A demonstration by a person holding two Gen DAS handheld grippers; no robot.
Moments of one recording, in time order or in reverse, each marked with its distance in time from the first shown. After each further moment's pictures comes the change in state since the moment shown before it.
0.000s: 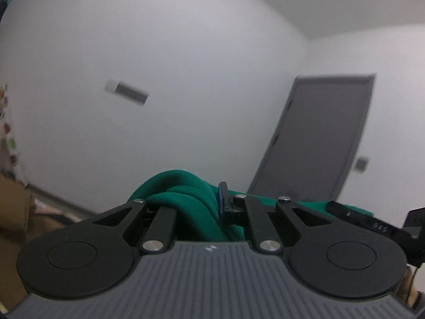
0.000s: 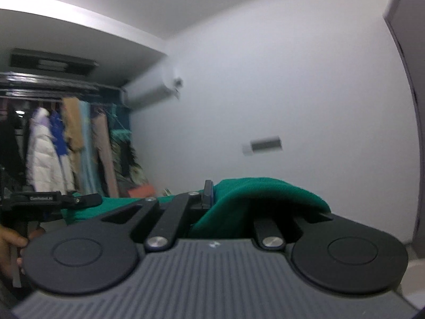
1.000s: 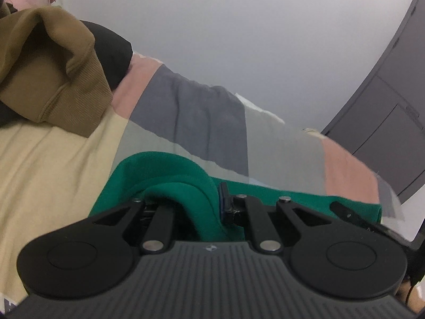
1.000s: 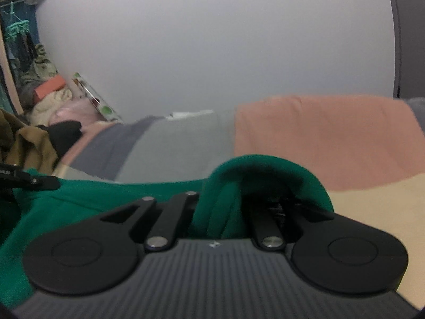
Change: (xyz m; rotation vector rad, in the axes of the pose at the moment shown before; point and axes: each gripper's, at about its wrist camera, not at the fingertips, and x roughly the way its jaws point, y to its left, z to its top) left arm 0.354 0.262 -0.282 -0.158 0.506 0.330; right arm 0.288 -0.196 -0.400 0.124 0.501 -0.260
